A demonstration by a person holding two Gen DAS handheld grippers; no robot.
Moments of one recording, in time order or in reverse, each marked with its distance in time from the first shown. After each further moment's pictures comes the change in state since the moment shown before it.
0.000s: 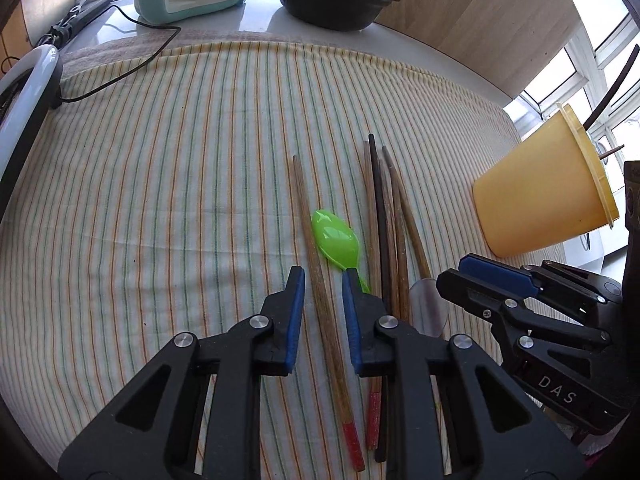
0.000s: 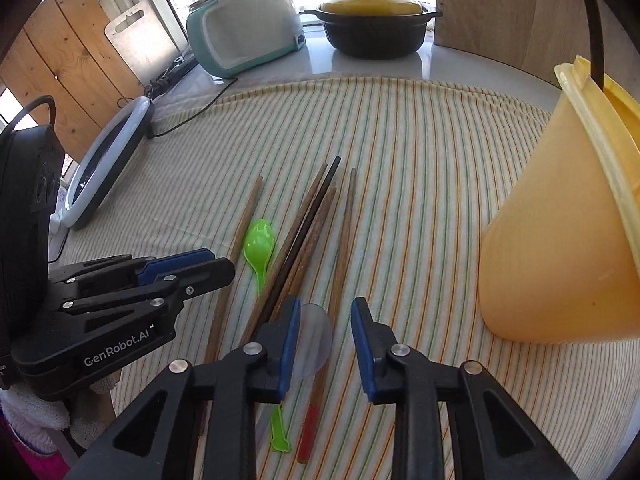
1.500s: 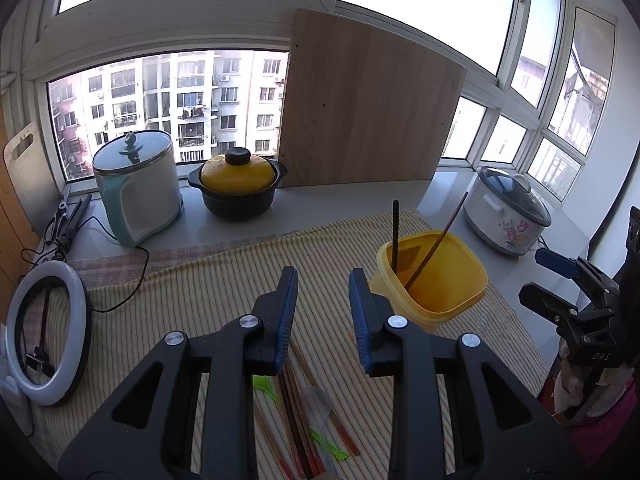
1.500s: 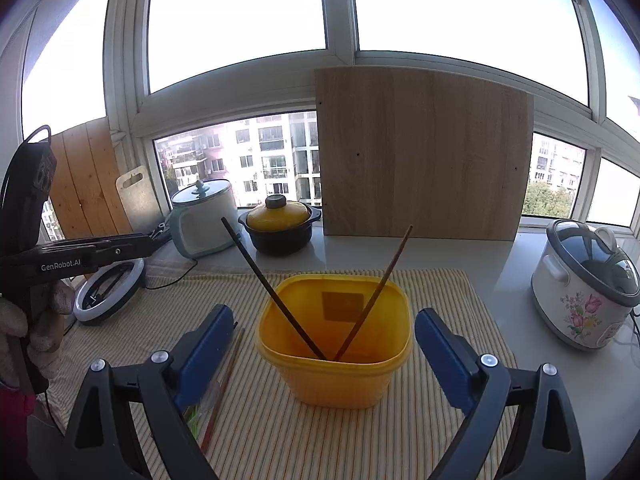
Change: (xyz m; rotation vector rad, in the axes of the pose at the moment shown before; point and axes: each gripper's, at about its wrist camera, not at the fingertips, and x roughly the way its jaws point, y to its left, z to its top) left arm -0.159 -0.110 0.024 0.286 -0.430 -0.031; right arm -0.218 -0.088 -0.065 -0.007 -0.631 -0.120
